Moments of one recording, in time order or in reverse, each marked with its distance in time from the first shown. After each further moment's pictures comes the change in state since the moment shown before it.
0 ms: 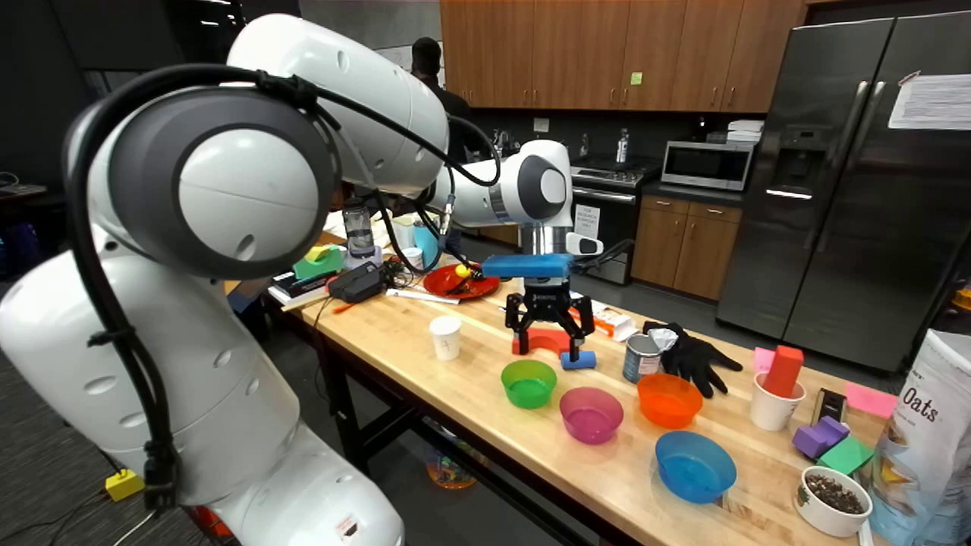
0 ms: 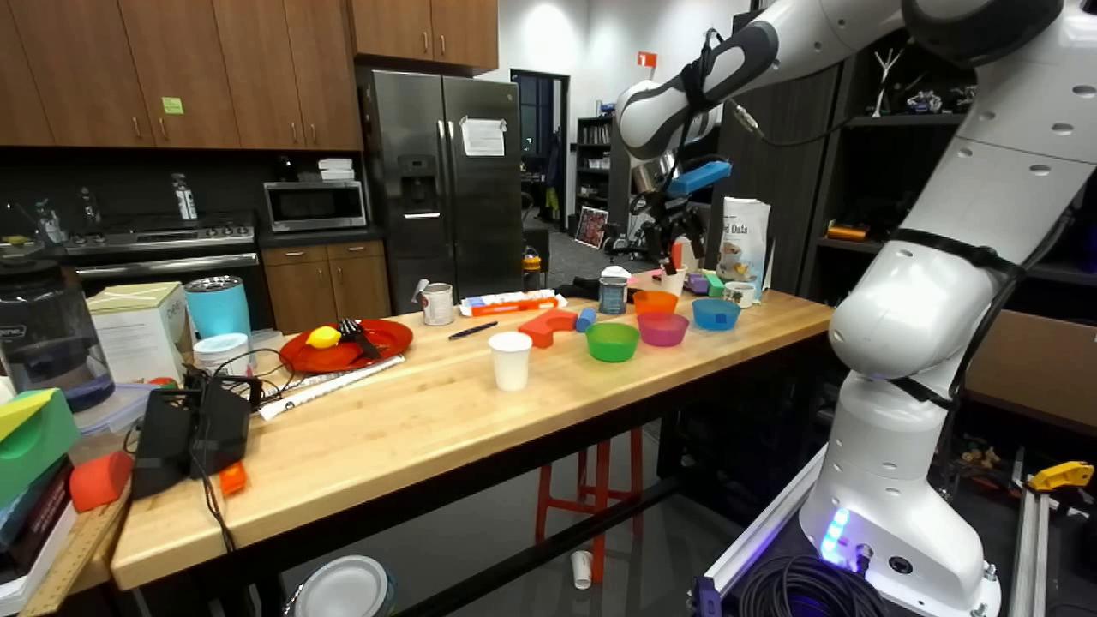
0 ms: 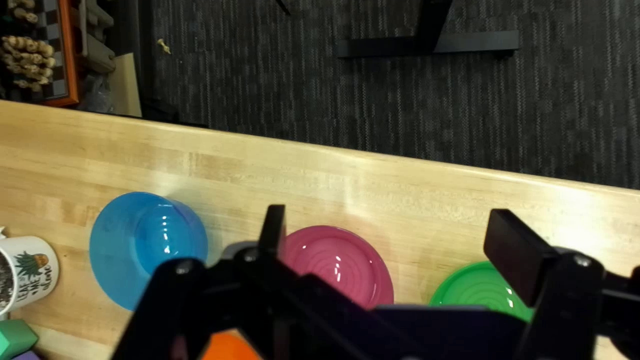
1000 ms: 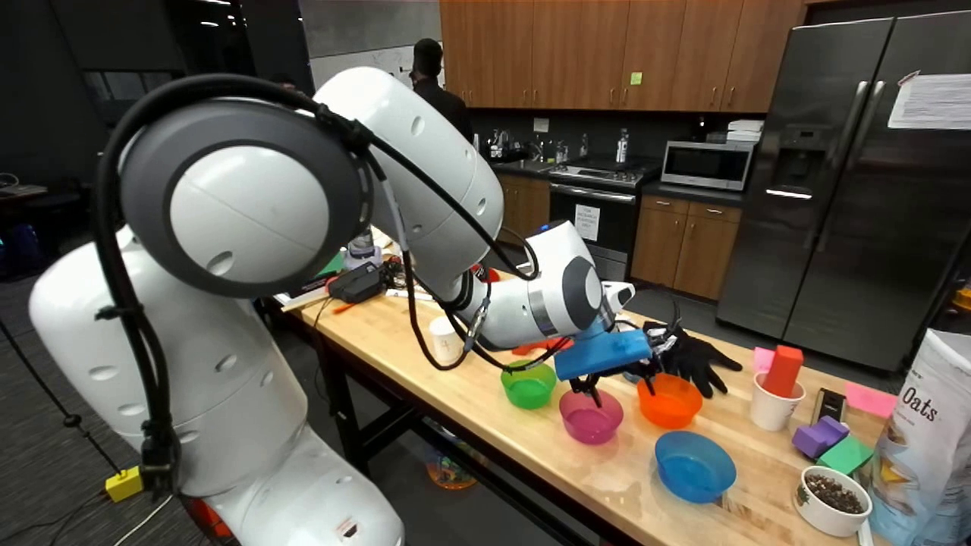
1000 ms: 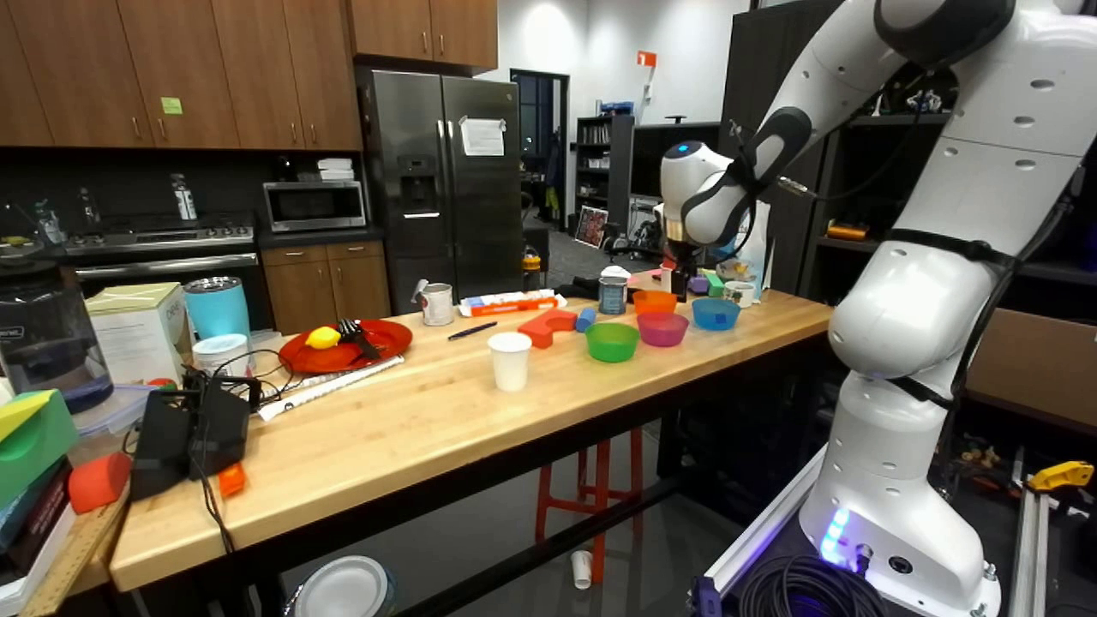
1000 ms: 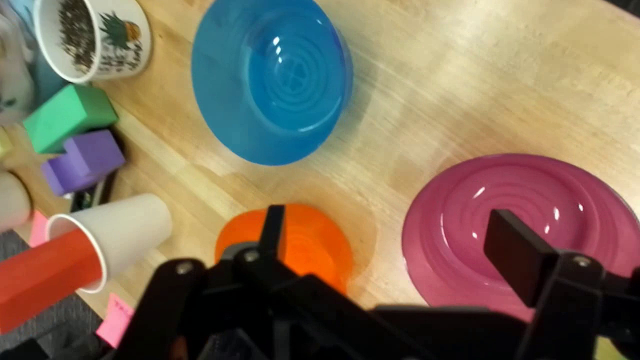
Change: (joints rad) arm -0.005 0.060 -0.256 -0.291 -0.492 0.865 -0.153
